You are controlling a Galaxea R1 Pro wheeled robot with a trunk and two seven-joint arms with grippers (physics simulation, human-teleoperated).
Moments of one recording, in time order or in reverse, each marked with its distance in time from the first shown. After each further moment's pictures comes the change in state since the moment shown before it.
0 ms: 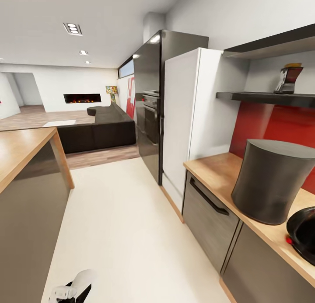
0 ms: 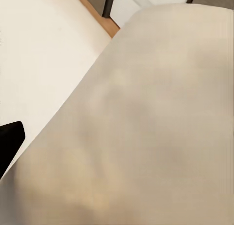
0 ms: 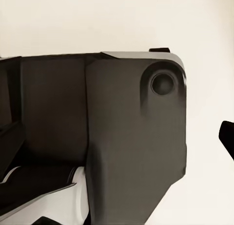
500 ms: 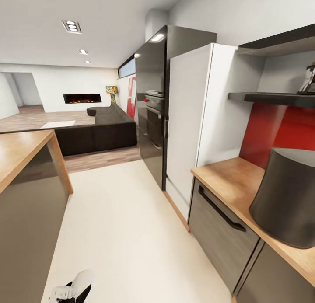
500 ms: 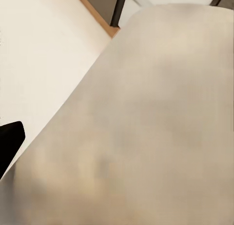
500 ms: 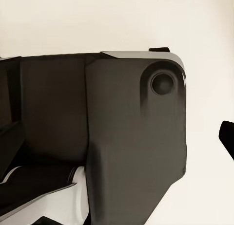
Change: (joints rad) left arm 0.000 0.000 0.000 0.000 0.000 0.000 0.000; right arm 0.000 0.000 -0.003 -0.001 0.000 0.003 0.000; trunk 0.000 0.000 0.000
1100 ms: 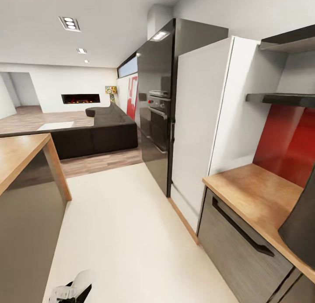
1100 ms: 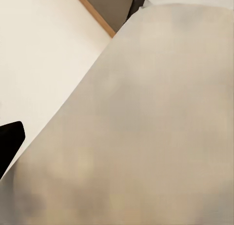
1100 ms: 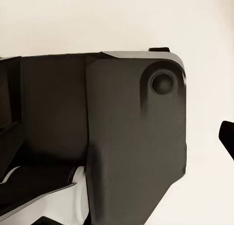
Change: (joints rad) left arm 0.000 -0.002 0.000 0.000 0.000 0.000 0.000; right arm 0.000 0.000 0.000 0.000 0.000 0.001 0.000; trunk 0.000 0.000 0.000
